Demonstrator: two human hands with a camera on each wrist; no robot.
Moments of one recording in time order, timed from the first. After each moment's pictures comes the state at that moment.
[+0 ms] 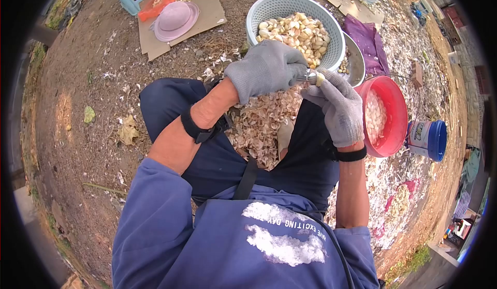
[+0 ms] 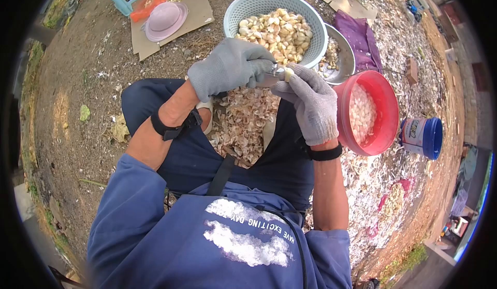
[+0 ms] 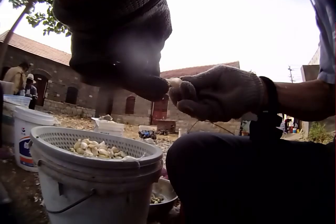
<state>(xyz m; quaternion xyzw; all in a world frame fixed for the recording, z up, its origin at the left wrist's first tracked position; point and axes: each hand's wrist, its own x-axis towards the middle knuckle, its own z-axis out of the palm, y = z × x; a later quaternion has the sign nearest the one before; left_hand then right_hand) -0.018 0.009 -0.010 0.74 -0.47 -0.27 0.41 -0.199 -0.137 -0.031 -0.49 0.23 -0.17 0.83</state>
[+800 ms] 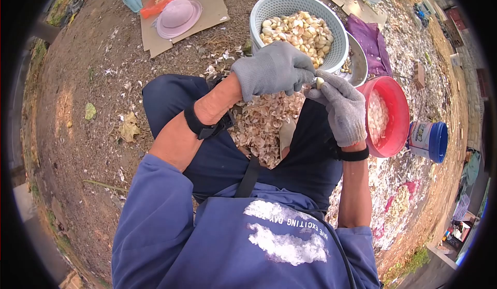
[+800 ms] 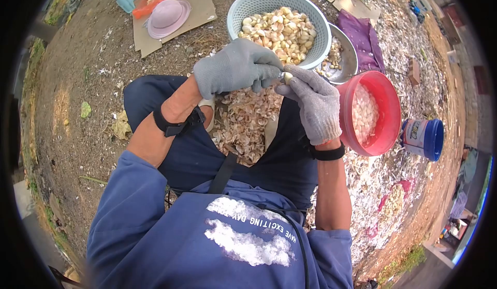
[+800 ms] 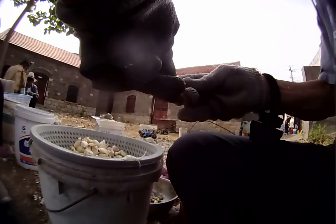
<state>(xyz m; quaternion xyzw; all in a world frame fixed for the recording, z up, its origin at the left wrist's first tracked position) -0.018 0.008 -0.009 0.68 -0.44 -0.39 0.44 -0.200 -0.137 -0.034 -0.56 0.24 -0.15 0.78</state>
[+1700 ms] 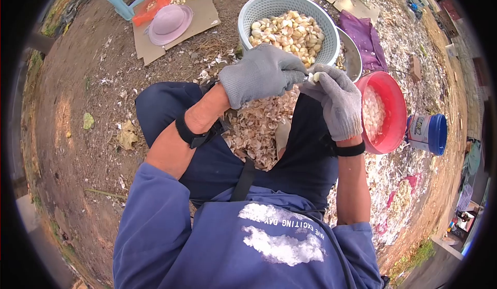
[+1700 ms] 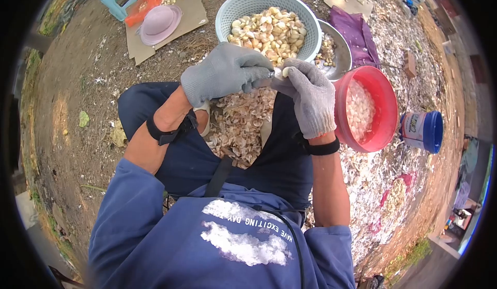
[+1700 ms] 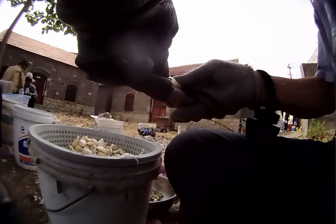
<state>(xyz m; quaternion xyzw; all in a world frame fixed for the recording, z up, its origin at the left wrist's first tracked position) -0.022 0.005 -0.016 0.69 -0.50 -0.28 0.44 -0.192 -0.152 -0.039 -0.50 0.22 -0.20 0.81</state>
